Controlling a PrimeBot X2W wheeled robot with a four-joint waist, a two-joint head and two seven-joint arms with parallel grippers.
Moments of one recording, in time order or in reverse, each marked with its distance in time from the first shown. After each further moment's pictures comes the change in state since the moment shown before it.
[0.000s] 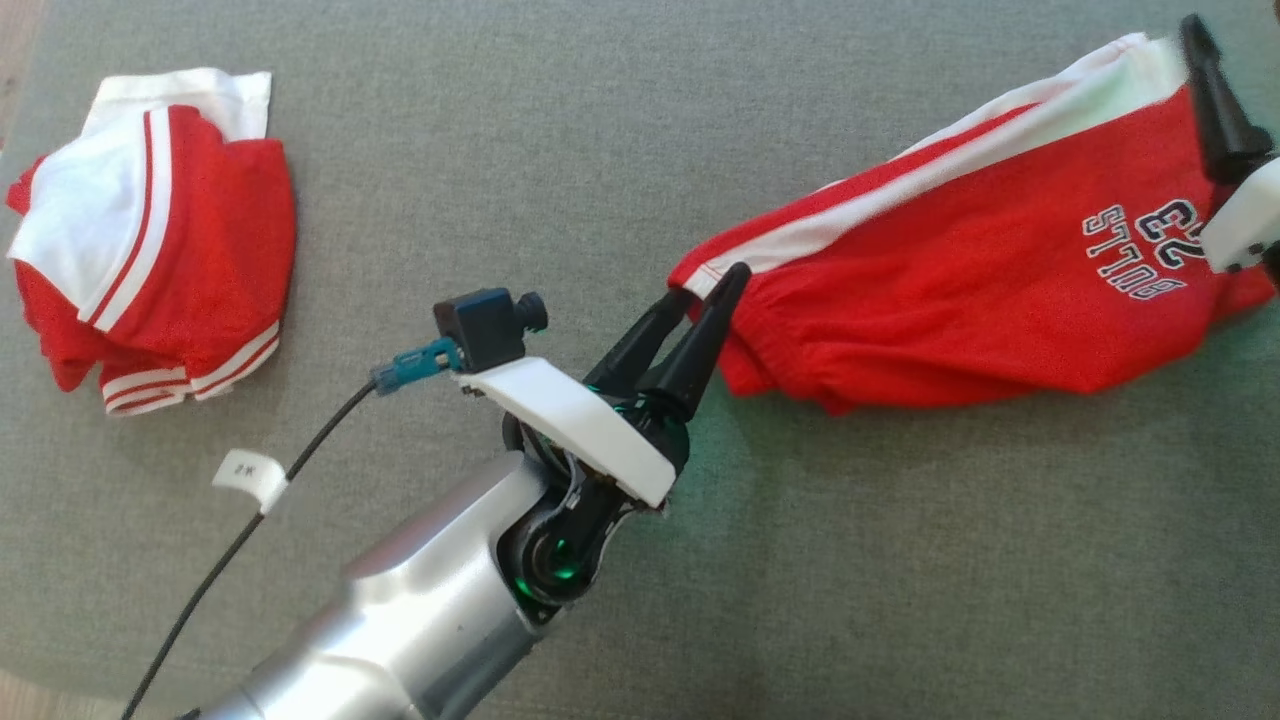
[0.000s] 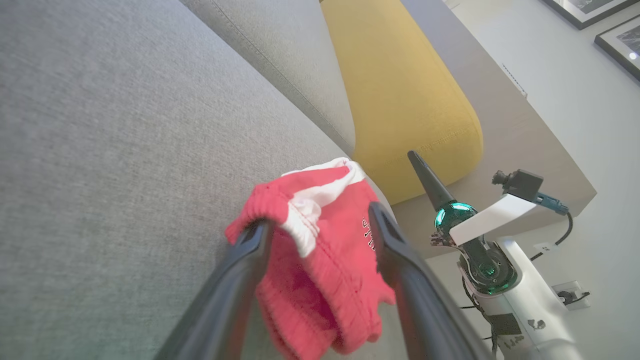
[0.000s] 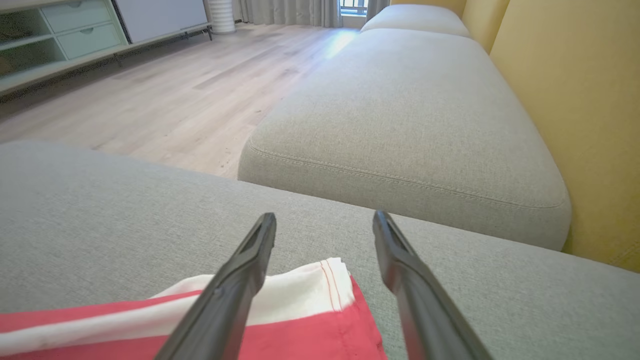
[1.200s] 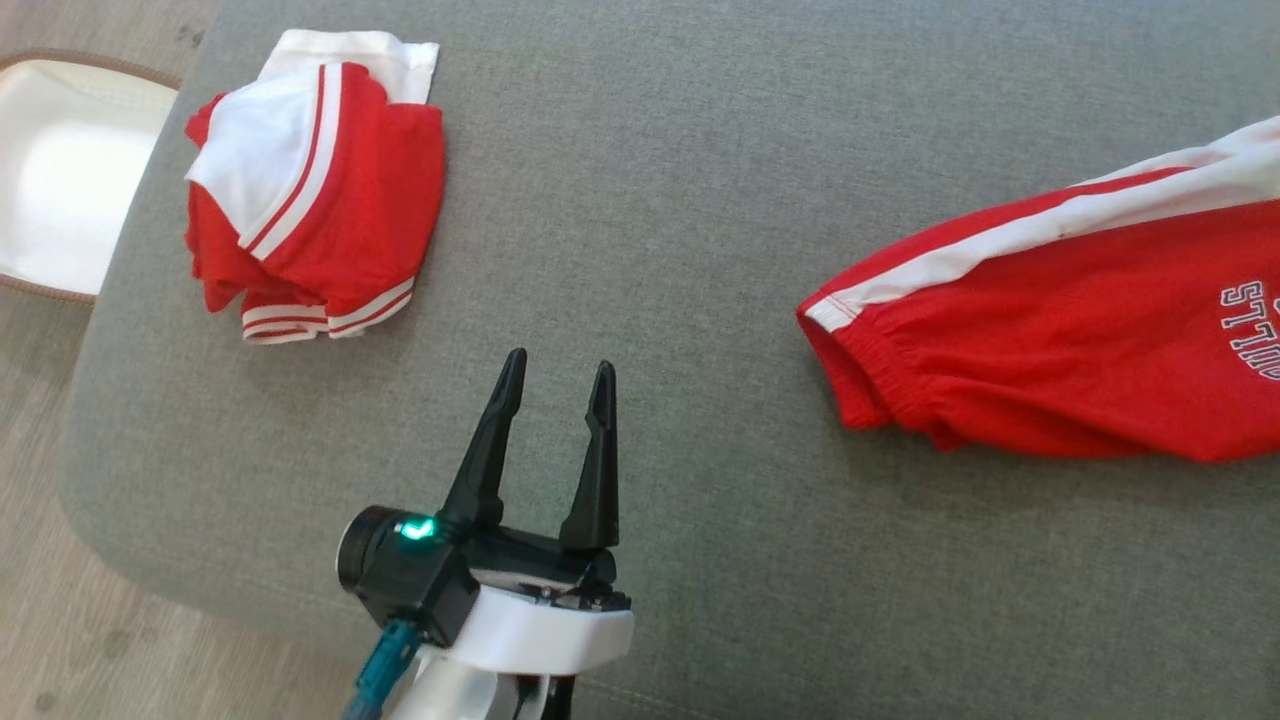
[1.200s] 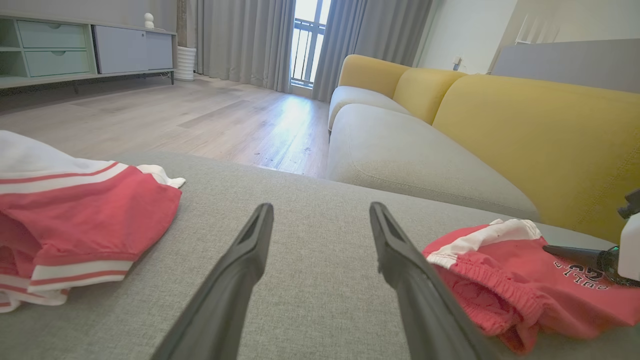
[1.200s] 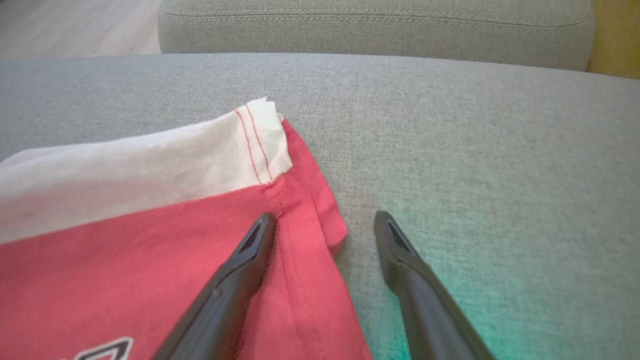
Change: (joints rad) left arm 0.553 -0.119 0.469 -0.296 1.111 0.258 -0.153; right arm 0.095 -0.094 -0.077 0.334 0.135 0.000 0.071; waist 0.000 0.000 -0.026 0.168
